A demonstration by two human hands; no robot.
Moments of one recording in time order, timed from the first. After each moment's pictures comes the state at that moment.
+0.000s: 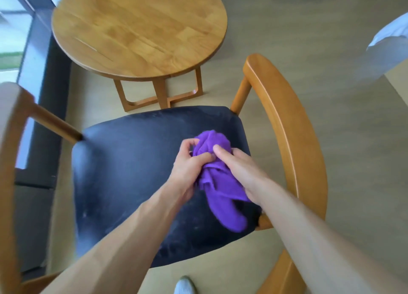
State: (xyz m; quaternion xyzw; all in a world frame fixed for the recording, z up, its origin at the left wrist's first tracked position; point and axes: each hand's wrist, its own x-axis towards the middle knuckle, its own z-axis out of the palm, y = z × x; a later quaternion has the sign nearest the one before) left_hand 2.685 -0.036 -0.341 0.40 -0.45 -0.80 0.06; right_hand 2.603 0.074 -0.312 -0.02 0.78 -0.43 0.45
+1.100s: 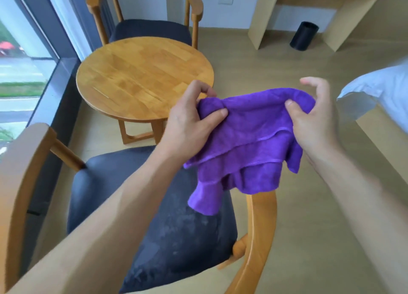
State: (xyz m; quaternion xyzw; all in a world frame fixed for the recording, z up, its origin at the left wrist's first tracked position) left_hand 2.627 -0.053 -0.147 0.17 -0.80 -0.48 0.32; right_hand 2.473 0.129 -0.128 -0.20 0.85 -0.48 -0.07
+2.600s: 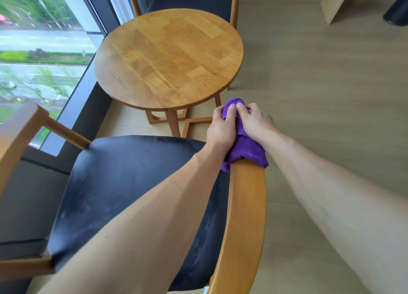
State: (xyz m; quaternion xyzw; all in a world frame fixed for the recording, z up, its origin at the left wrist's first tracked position) left_hand 2.440 -0.032 -0.285 0.49 -0.60 -0.61 0.16; right_hand 2.339 0.004 -0.281 -0.28 0.89 -0.25 0.26
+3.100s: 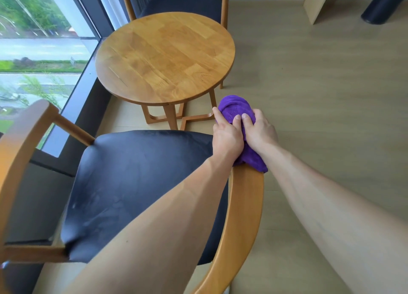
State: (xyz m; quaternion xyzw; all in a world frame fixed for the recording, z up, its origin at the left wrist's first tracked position) left_hand 2.471 0.028 -0.267 0.49 -0.67 -0.54 0.16; right_hand 2.388 0.067 -0.282 -0.24 0.90 -0.32 0.20
